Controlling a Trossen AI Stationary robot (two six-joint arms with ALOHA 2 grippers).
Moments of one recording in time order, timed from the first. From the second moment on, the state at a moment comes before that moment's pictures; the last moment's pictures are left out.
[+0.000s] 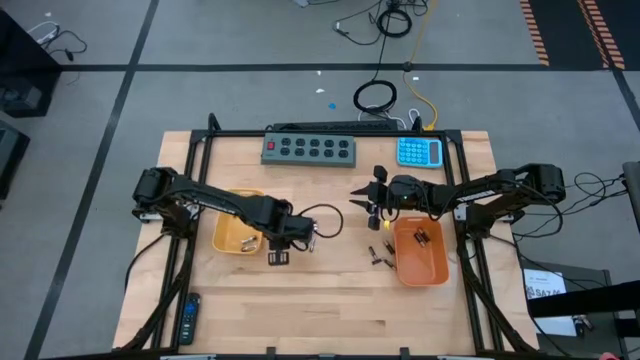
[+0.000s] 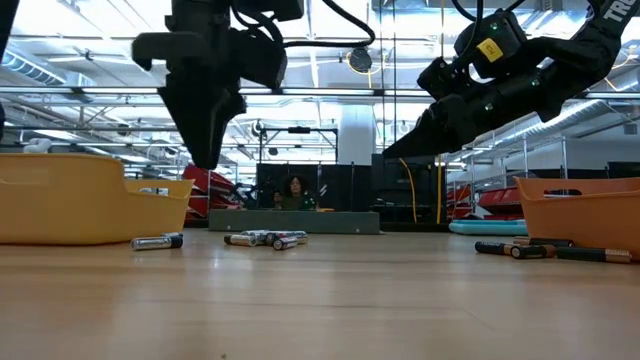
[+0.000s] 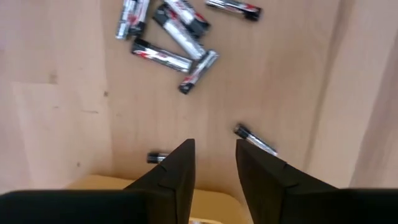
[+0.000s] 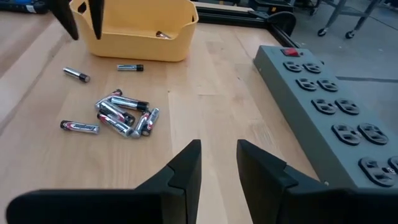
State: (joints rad) left arm -0.16 1.76 1.33 -1.06 -0.06 -0.20; right arm -0.16 1.38 0.43 0.59 0.05 -0.12
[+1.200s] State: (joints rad) left arm -0.21 1.99 1.27 -0.98 0.11 -0.42; right arm -0.16 1.38 0.43 0.59 0.05 -0.12
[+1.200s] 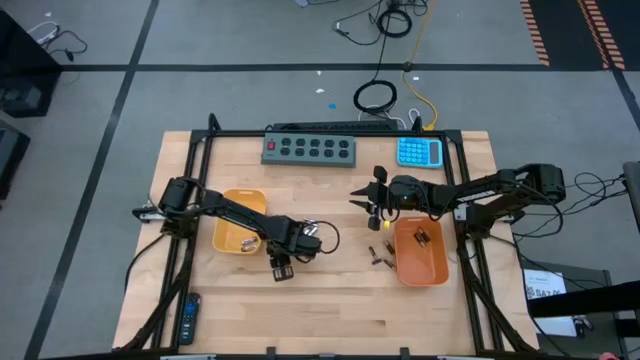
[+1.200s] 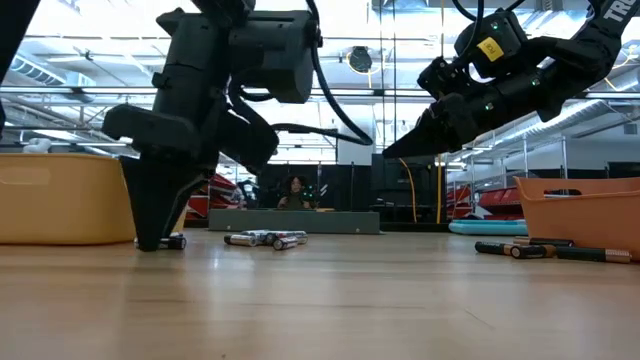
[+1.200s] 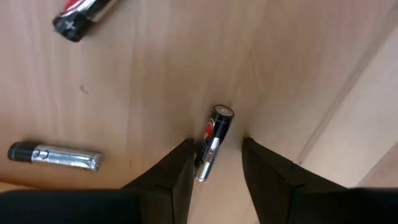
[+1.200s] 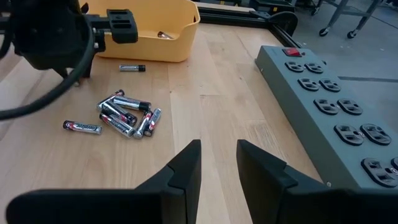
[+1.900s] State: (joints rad) left arm -0.19 1.96 1.29 -0.97 0.02 -0.18; right arm -0.16 1.38 0.43 0.60 0.05 -0.12
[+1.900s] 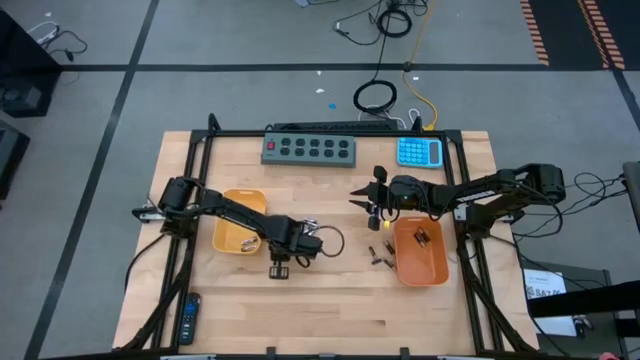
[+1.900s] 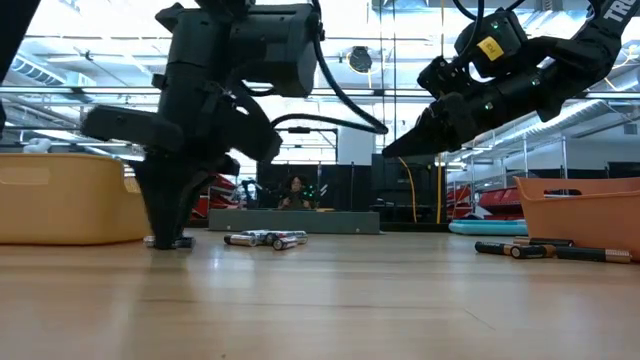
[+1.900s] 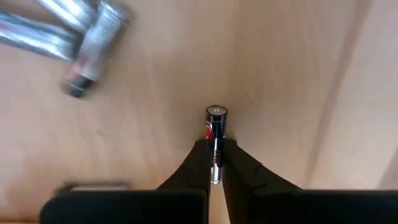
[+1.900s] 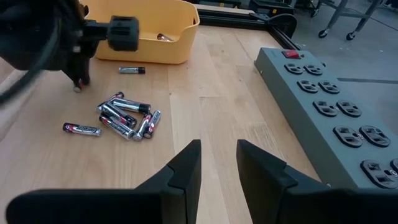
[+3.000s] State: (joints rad) left arm 0.06 1.44 0.83 -0.97 0.05 -0.40; right arm -0.16 1.38 0.43 0.60 0.05 -0.12
